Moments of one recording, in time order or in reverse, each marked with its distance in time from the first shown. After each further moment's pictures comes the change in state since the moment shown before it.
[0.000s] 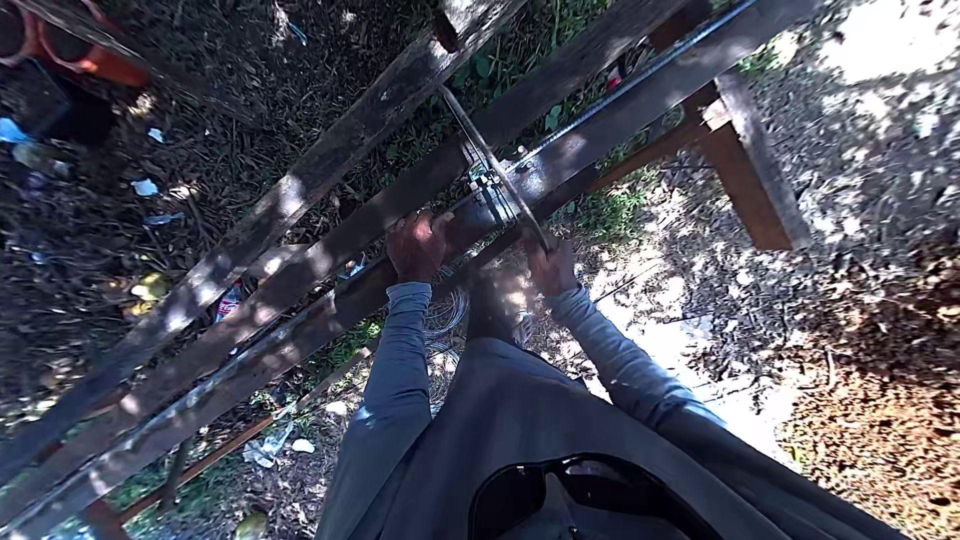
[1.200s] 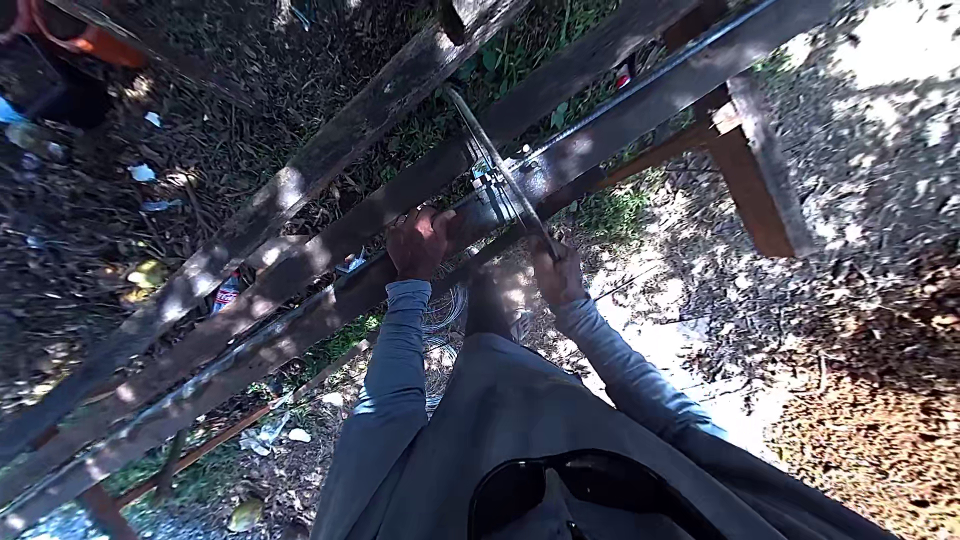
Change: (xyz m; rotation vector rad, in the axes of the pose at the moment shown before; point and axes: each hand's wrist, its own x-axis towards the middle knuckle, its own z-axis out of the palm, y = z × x) left_hand 0.002 0.000 -0.004 -0.007 -0.031 -0.011; right_hand -0.011 0.004 -0.009 0.012 -0.006 0.012
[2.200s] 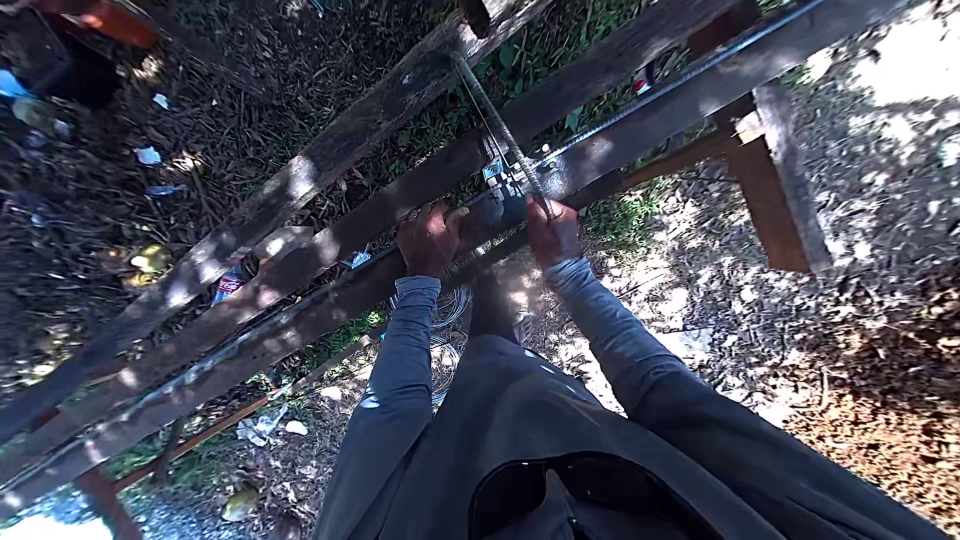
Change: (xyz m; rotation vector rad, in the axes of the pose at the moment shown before) left_hand 0.001 -0.004 0.003 -0.042 0.017 0.006; right_hand 0.070 -0.039 0.033 0.006 0.089 -0.019
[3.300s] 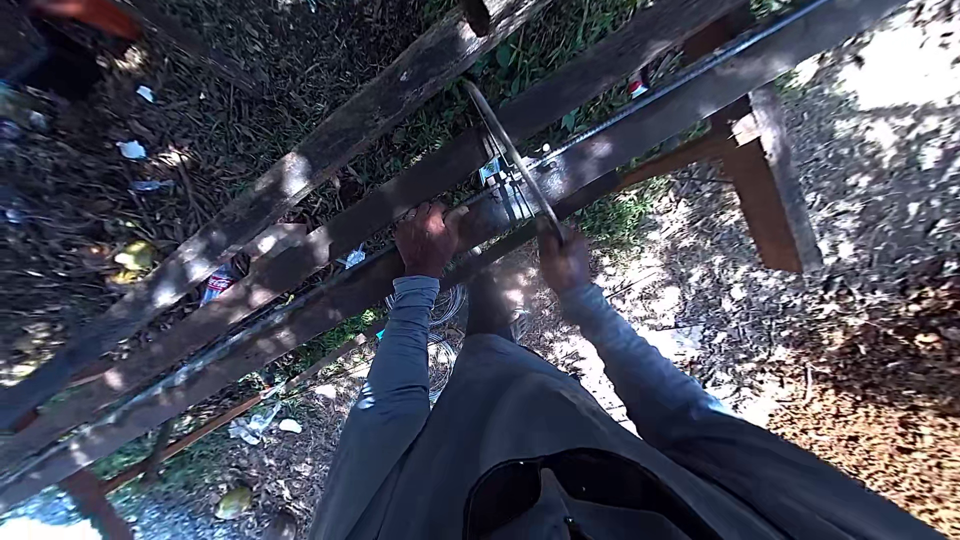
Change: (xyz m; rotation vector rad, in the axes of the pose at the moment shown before) left_hand -0.001 0.002 0.003 0.044 0.006 0.003; right_hand -0.038 0.006 -0.028 -0.085 -0.093 0.083
